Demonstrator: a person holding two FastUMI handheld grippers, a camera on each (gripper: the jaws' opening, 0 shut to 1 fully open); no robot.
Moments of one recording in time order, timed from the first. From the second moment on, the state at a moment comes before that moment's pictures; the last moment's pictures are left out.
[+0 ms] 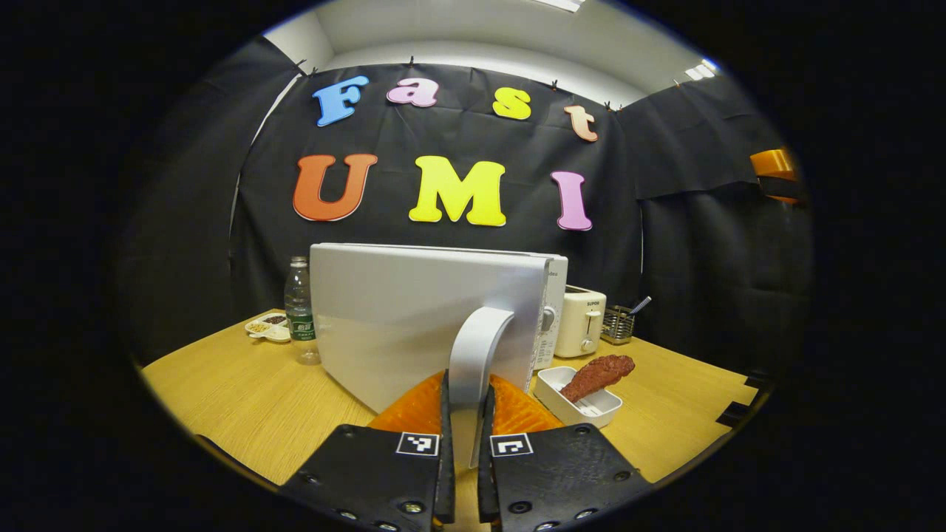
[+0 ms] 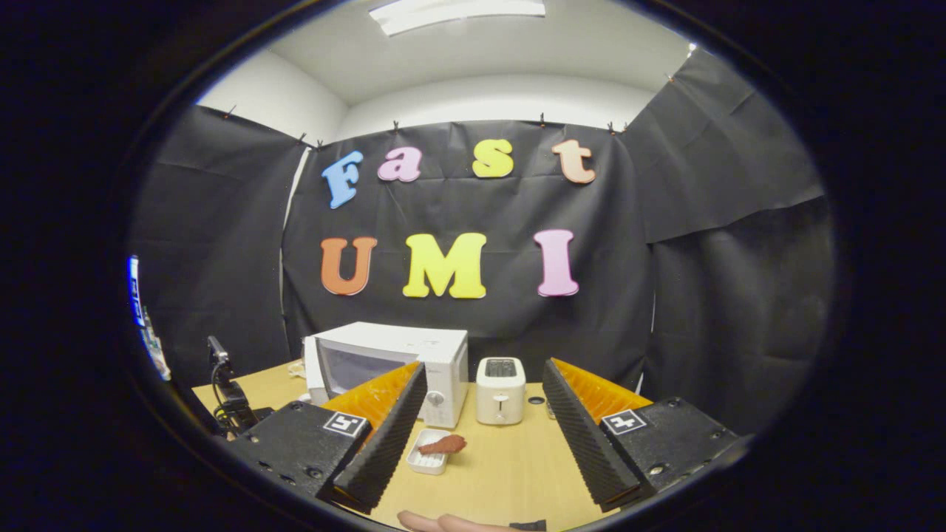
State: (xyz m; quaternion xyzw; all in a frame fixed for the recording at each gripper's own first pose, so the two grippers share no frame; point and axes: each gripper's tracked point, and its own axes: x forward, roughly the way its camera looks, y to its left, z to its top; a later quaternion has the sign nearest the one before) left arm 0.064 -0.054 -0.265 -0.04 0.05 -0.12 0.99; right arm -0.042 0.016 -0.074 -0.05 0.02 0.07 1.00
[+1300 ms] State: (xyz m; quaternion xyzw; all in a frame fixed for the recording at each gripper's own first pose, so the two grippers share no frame) left arm -0.063 0.108 -0.185 -0.08 0.04 0.03 1.00; right arm -0.003 0.068 -0.110 -0.05 0.05 0.11 0.99
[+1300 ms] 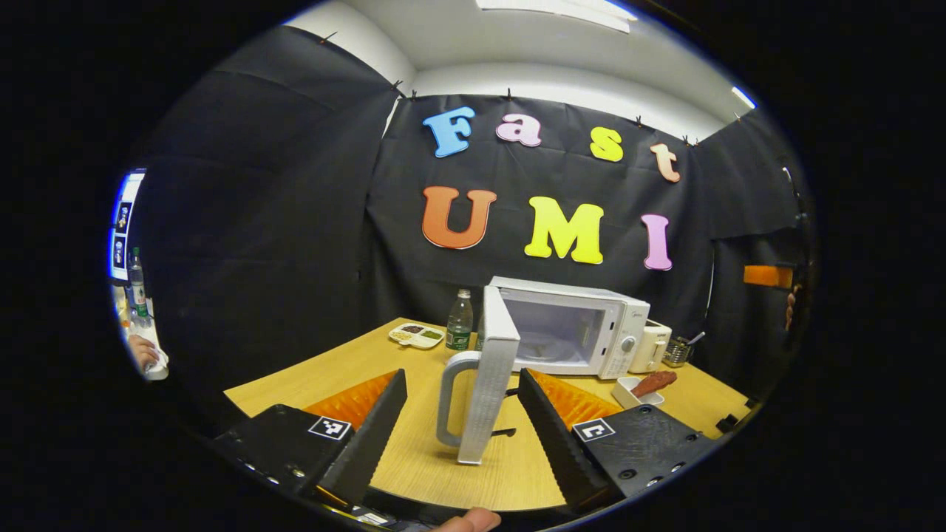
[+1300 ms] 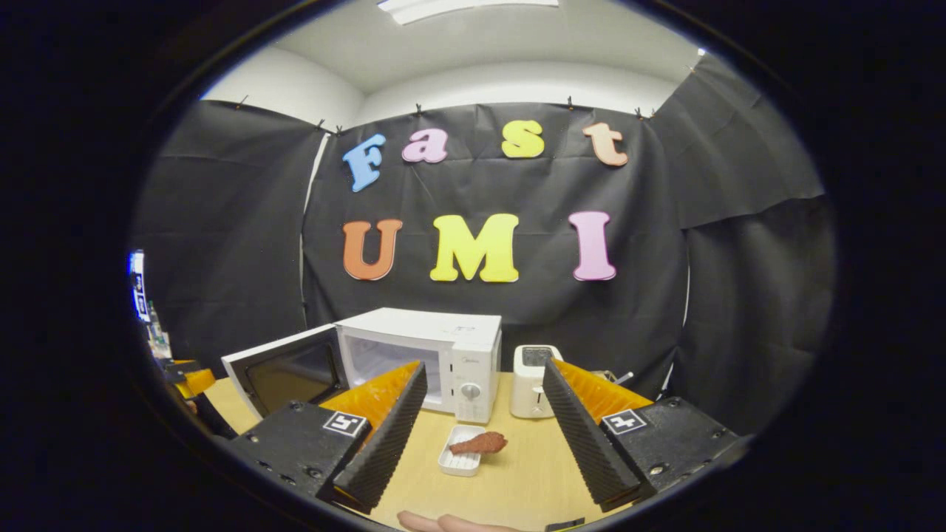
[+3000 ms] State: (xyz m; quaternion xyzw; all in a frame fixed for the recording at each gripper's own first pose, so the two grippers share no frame) left arm 0.024 -0.057 -0.058 0.01 0.00 -0.07 1.00; right arm 0.127 0.053 -0.359 0.23 0.49 0.22 0.81
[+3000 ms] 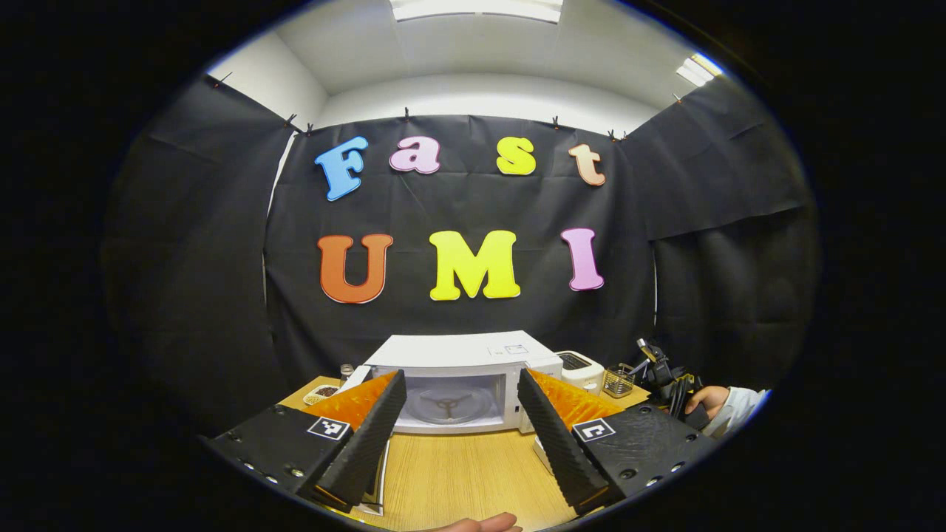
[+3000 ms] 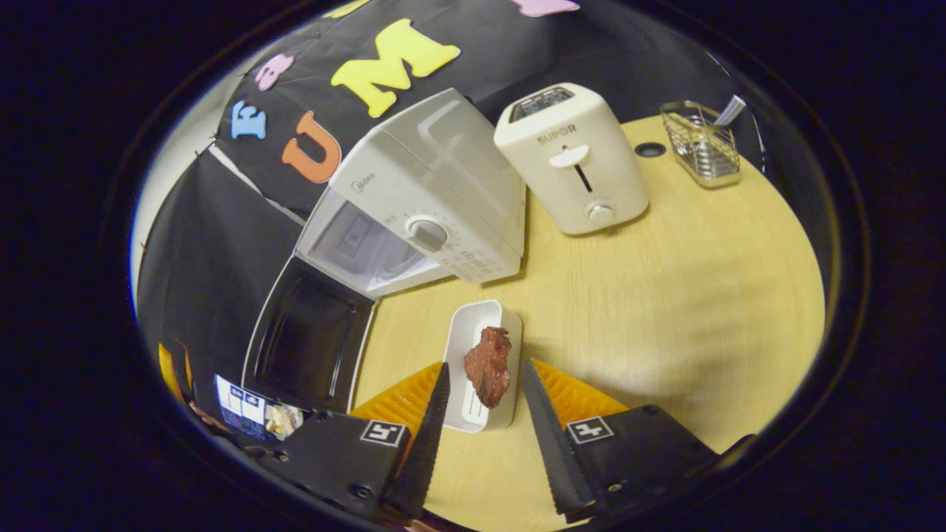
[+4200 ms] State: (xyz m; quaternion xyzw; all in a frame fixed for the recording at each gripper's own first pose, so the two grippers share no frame) left arm -0.010 0.025 -0.059 -0.02 -0.04 -0.06 1.00; right arm 0.105 0.147 -0.300 0.23 0.38 0.27 0.85
